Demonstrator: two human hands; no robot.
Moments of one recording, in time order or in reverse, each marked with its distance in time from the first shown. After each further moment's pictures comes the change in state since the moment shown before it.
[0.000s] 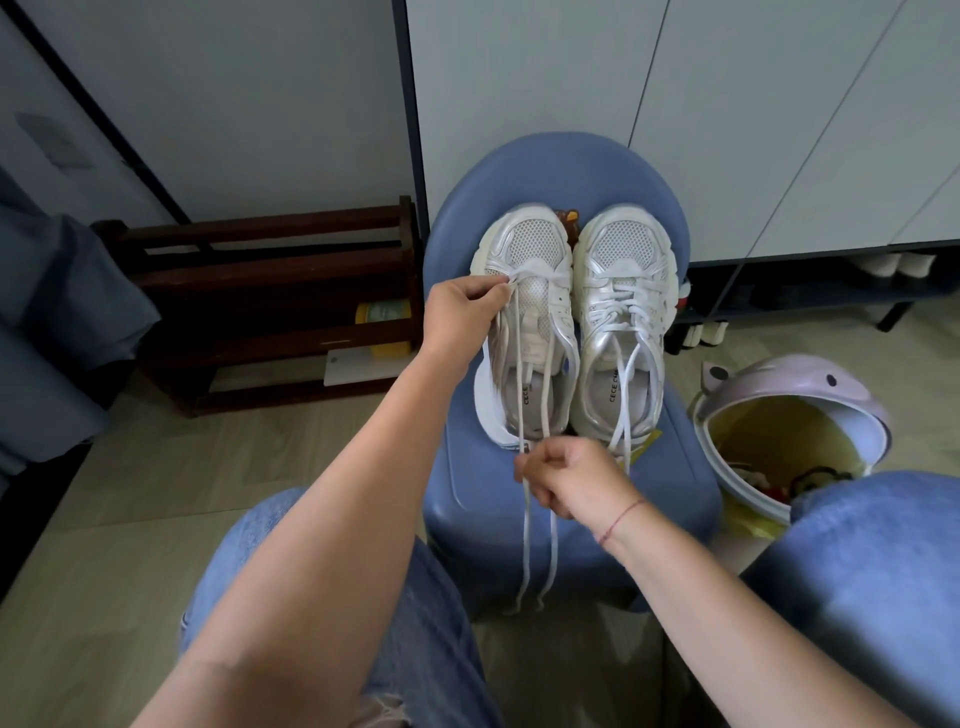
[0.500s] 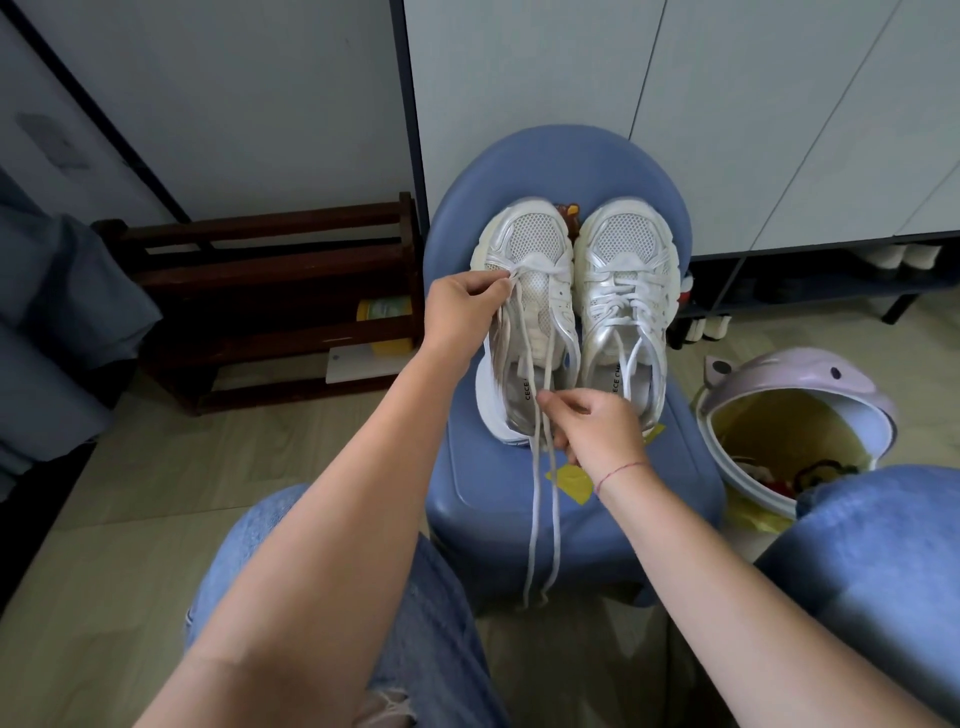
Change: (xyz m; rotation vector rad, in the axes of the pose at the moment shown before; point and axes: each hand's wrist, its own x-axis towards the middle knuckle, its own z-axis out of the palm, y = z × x) left_hand -0.001 0.000 0.002 0.012 0.011 0.020; right_hand 0.026 -0.009 -0.012 0.032 0.314 -0.129
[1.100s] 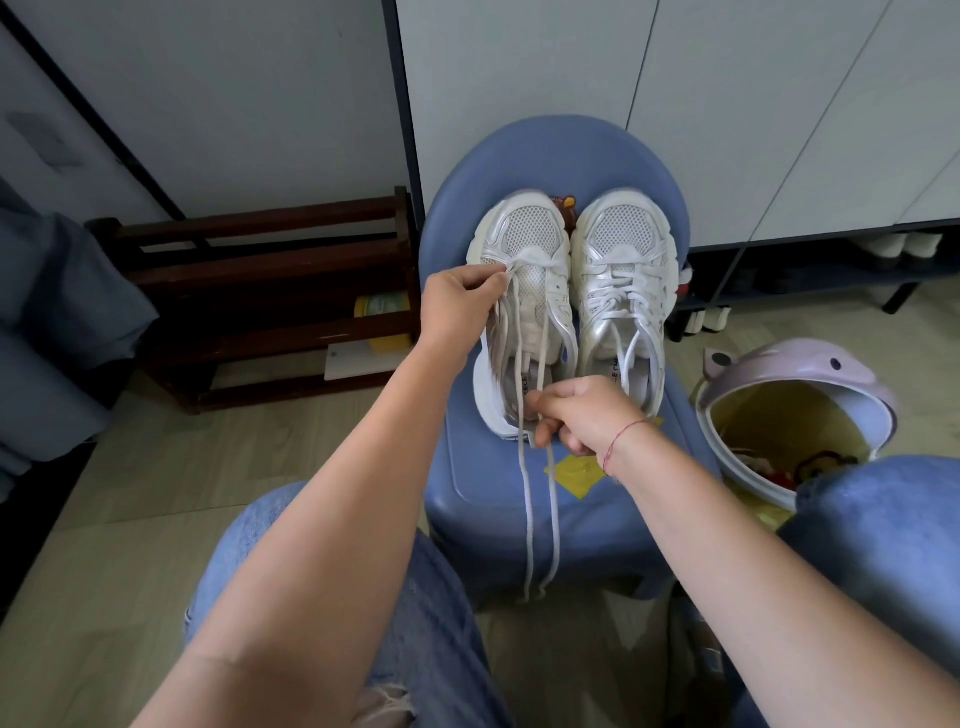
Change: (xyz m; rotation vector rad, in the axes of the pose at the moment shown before) left_hand 0.000 0.001 -0.001 0.001 -0.003 -0.009; right_hand 0.009 -0.020 -0.004 0.000 -0.280 0.198
